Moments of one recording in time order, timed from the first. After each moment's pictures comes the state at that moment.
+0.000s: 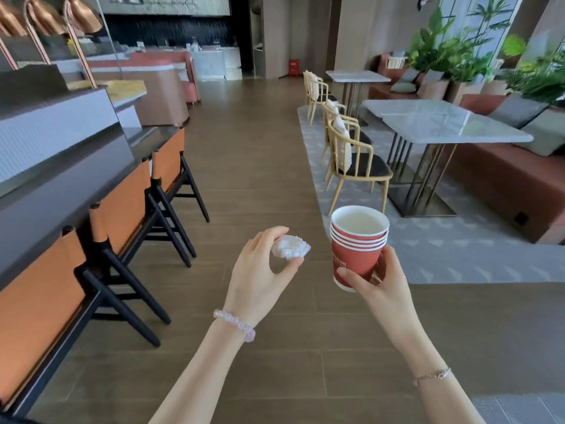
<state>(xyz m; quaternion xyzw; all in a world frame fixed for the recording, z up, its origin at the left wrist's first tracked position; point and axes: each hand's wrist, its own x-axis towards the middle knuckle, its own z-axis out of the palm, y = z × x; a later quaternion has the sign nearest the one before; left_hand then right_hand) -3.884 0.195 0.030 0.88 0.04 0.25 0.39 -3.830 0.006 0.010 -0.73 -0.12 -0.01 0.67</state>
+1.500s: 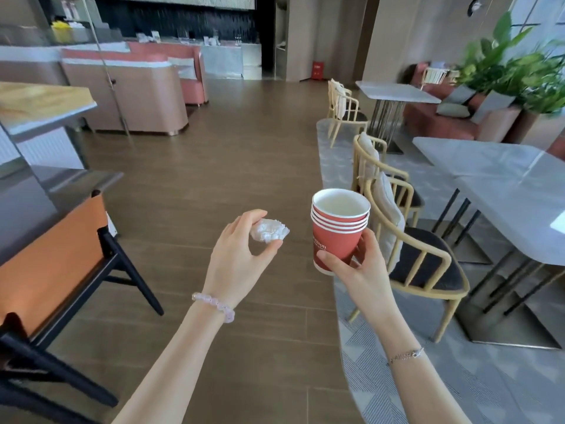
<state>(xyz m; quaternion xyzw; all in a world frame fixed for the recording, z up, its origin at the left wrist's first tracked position) -2.980 0.515 0.043 0.87 0.11 0.30 0.38 -2.911 0.336 0.037 -0.71 -0.20 0.02 0.67</state>
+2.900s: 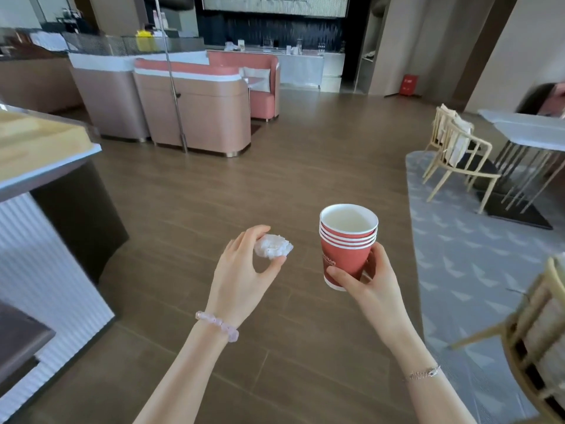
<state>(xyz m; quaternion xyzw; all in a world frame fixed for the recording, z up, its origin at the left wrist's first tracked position) -2.281 1.070 0.031 0.85 0.25 0.33 0.32 -2.154 0.911 0.022 -0.71 -0.28 0.11 0.64</state>
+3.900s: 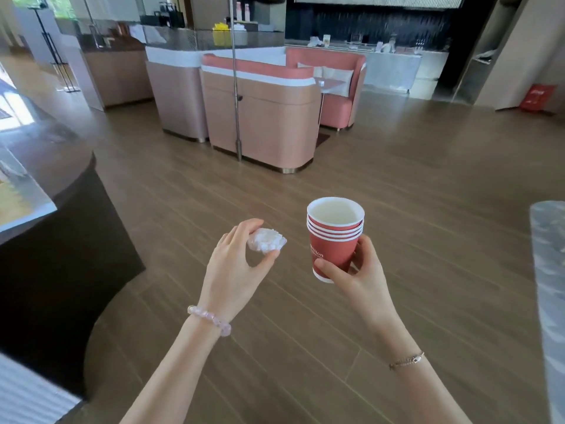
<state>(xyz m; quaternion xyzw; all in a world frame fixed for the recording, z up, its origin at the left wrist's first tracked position) -1.867 1.555 0.032 0.81 0.37 0.38 0.27 -1.701 1.449 0.020 -0.65 -0.38 0.24 0.61</state>
